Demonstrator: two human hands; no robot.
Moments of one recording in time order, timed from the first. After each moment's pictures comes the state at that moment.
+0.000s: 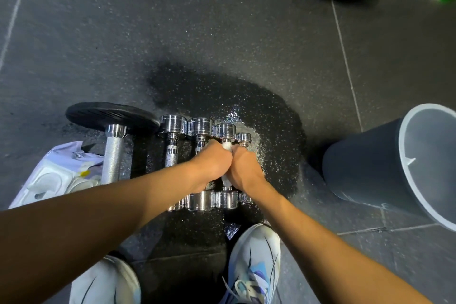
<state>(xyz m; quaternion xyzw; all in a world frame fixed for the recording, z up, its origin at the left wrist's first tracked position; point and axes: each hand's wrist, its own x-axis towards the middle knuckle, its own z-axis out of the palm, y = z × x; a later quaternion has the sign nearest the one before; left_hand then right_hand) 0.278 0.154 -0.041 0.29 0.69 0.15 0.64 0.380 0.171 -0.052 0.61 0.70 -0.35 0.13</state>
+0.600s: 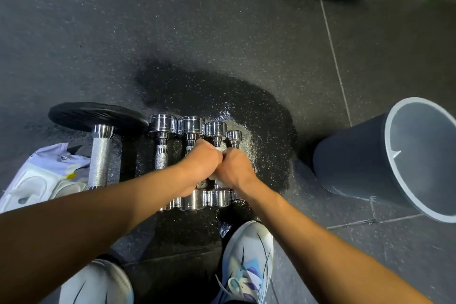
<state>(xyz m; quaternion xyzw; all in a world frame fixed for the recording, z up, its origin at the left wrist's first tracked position) 0.279 0.146 -0.043 0.27 0.68 0.18 0.66 0.384 0.170 -0.070 0.65 0.62 -0.41 0.14</state>
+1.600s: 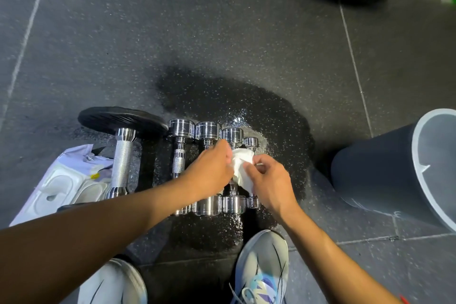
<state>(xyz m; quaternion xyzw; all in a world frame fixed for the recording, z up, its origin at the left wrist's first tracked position) 0.257 0.130 -0.049 0.56 0.66 0.15 0.47 0.428 0.153 -0.055 0.65 0.58 -0.48 -0.12</state>
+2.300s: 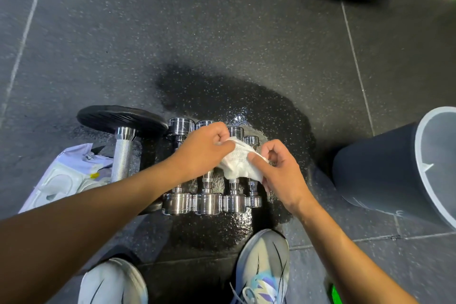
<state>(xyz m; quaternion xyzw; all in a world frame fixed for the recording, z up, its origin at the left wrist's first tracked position) 0.230 0.151 -0.040 0.51 0.65 0.27 0.50 0.445 0.167 -0.045 0.57 0.54 -0.58 -0.22</state>
